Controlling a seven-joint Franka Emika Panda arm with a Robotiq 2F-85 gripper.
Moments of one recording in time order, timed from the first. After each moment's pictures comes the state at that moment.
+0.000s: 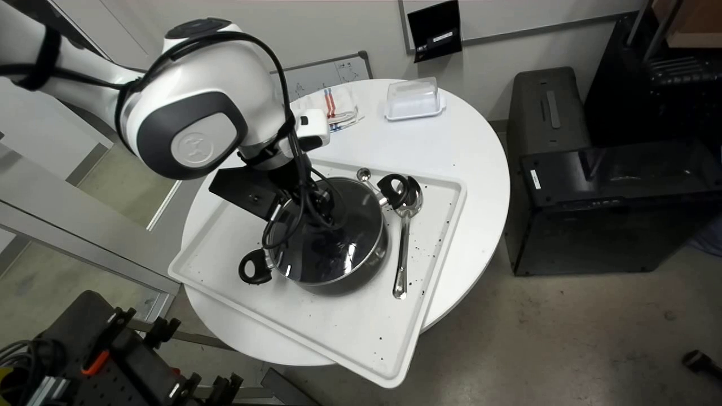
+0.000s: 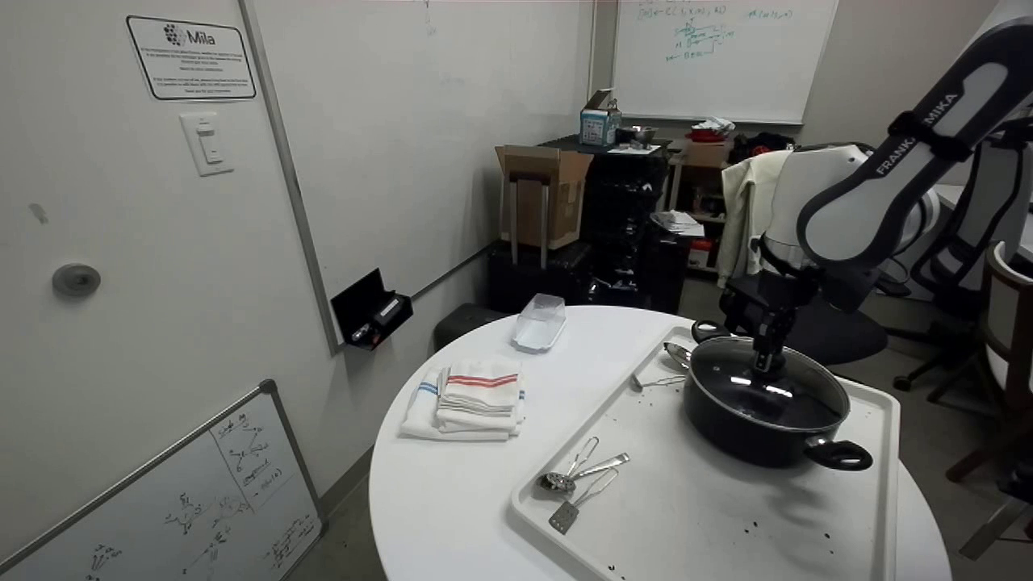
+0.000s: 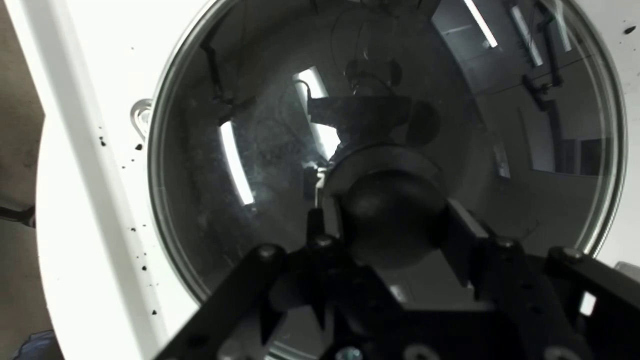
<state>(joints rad) -0.10 0.59 -0.08 -2.17 0.03 2.73 -0.15</state>
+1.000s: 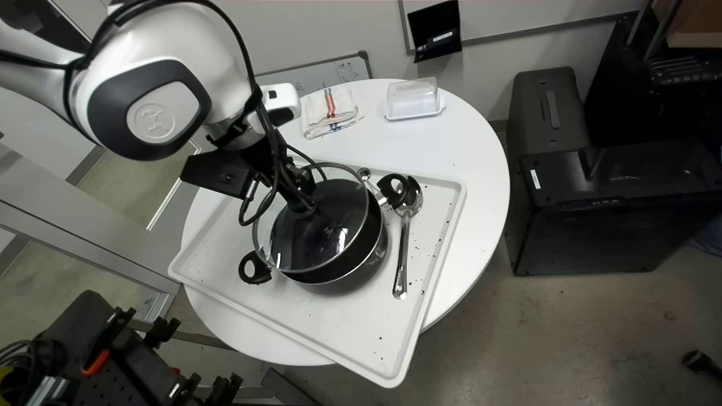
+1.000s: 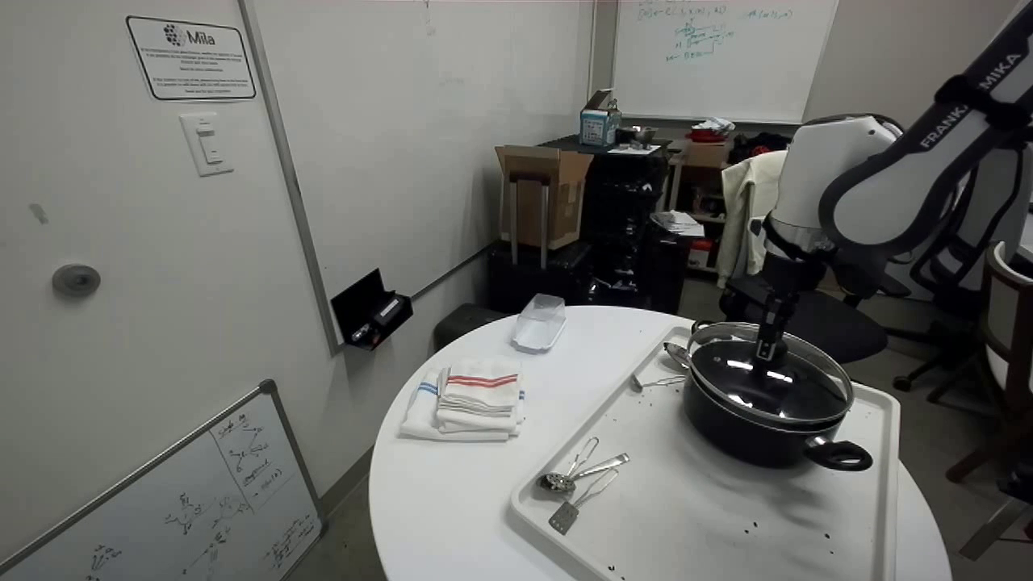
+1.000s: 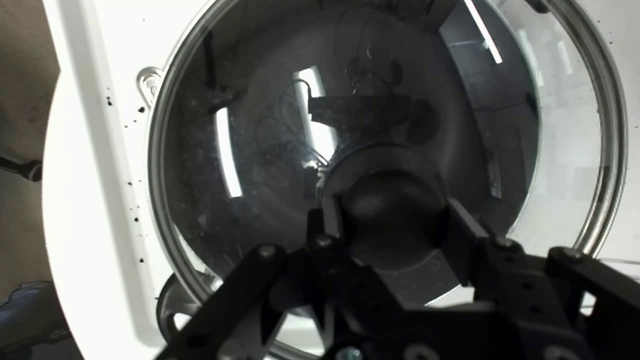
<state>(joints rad) -0.06 0.48 -0.07 -2.25 -0.06 2.73 -0.14</state>
